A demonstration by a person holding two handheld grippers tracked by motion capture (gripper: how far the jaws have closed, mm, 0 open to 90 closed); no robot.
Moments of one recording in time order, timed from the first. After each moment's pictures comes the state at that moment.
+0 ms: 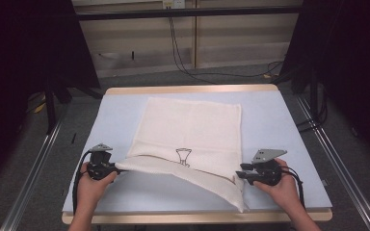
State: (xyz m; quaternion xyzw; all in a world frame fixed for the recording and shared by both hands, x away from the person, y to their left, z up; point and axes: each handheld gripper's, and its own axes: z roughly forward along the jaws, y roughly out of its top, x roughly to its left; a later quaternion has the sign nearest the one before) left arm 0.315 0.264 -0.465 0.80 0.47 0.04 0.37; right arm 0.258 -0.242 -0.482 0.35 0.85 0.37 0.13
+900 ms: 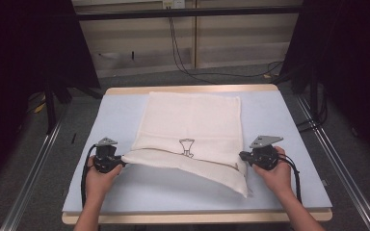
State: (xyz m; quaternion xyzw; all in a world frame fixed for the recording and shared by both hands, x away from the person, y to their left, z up) left arm 0.335 0.251 -0.470 0.79 0.46 0.08 0.39; right arm 0.297 -0.248 -0.477 0.39 0.83 0.34 0.18
